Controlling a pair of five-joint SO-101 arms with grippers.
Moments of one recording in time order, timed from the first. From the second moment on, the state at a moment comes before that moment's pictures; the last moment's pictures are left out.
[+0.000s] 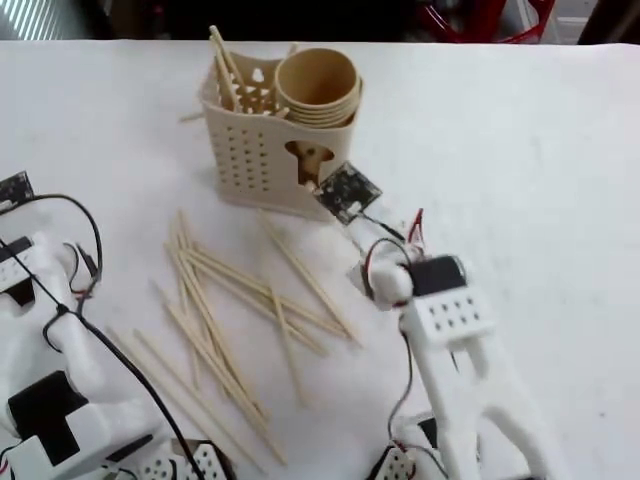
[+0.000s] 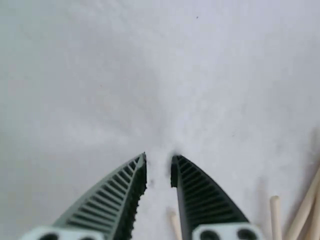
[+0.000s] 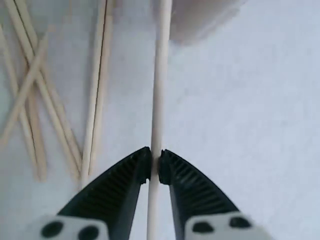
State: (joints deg) left arm -40.0 -6.9 40.9 52.1 -0.8; right arm -19.2 -39.0 47.1 57.3 29.7
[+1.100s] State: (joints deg) left arm -40.0 -6.9 40.9 52.1 -0.8; right arm -33.5 3.6 -13.4 15.0 5.1
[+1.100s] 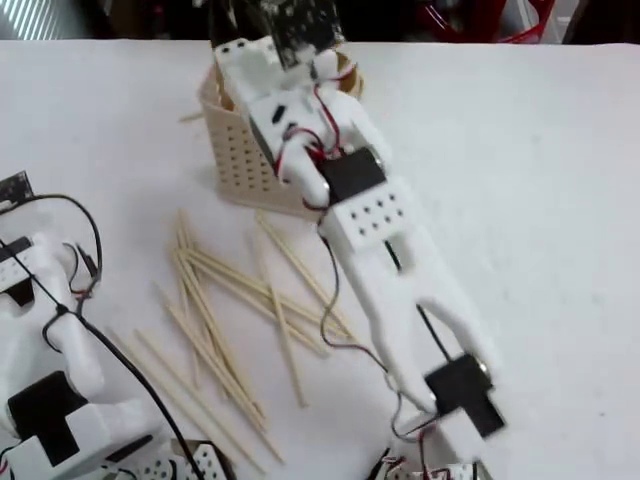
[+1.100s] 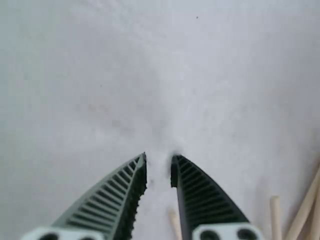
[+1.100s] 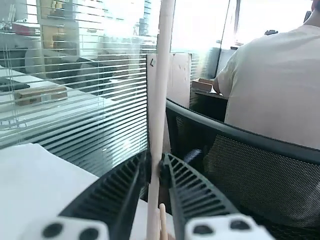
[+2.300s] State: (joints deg) left arm -38.8 -6.9 44.2 47.0 -0.8; right arm -33.5 2.2 -30.1 90.9 13.9
